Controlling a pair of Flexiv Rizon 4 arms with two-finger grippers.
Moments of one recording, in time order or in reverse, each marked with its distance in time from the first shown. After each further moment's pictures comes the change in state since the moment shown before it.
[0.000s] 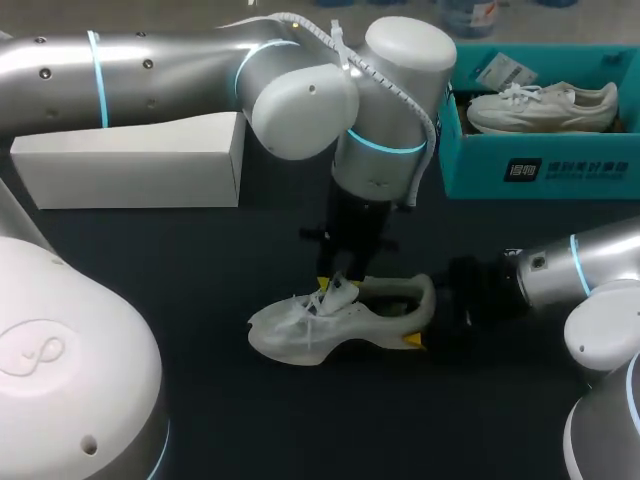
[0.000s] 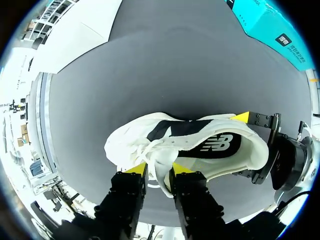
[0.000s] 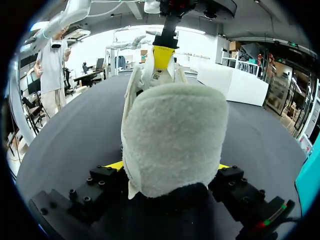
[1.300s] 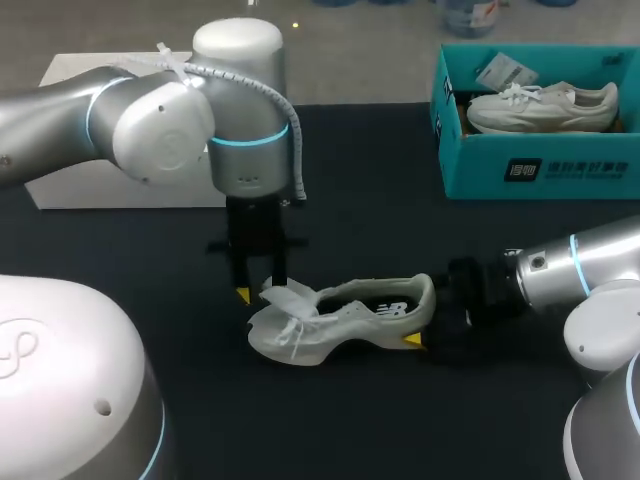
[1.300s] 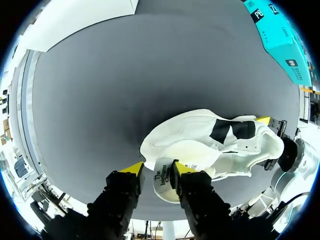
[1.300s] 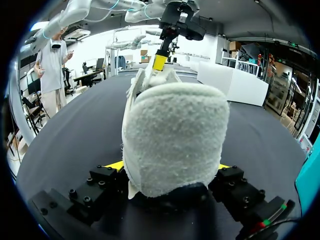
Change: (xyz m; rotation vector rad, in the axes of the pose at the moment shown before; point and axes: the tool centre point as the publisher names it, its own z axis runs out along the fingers) left arm -0.101 -0.002 0.038 -0.101 0.215 -0.033; right arm 0.000 0.000 0.000 0.000 0.000 0.000
